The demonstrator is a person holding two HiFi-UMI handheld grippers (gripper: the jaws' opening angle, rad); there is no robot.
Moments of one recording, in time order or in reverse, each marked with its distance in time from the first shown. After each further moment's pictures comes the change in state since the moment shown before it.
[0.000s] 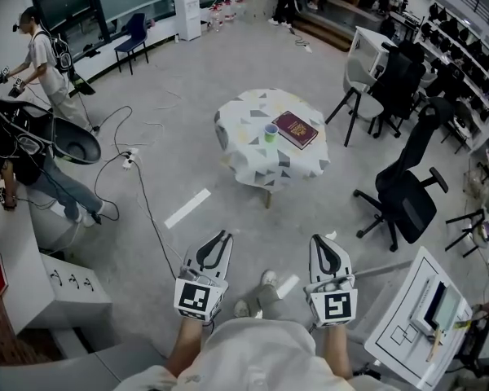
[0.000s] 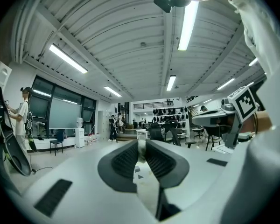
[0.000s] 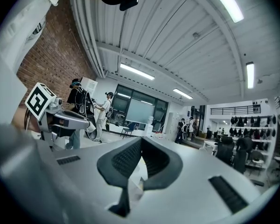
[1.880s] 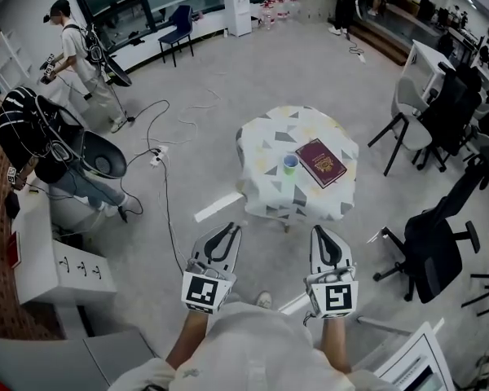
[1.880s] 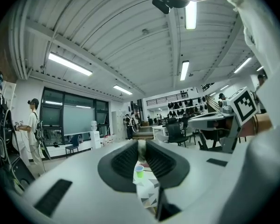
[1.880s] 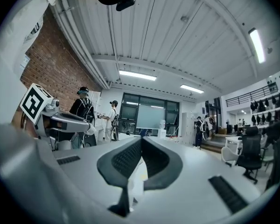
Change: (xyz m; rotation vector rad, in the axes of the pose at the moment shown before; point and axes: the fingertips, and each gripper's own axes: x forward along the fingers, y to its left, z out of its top) left arm 0.212 0.043 0.022 0.080 0.032 0.211; right arm 0.209 -0.137 -0.045 0.146 -0.086 0.213
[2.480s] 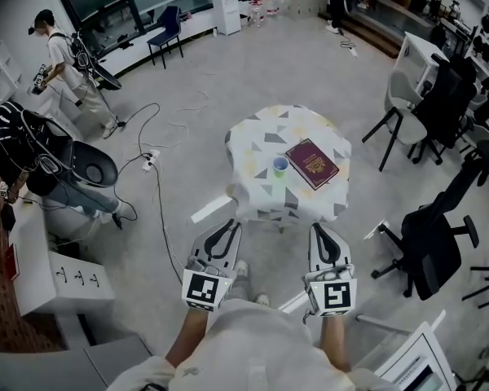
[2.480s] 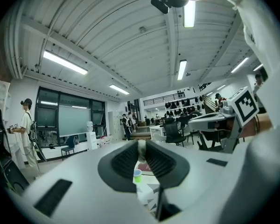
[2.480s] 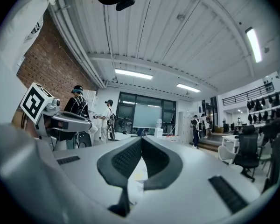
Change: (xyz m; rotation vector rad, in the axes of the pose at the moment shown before) left arm 0.051 -0.010 0.002 0.021 -0.001 -0.038; right arm 0.015 -0.045 -0.012 -0.011 0.024 -0.064
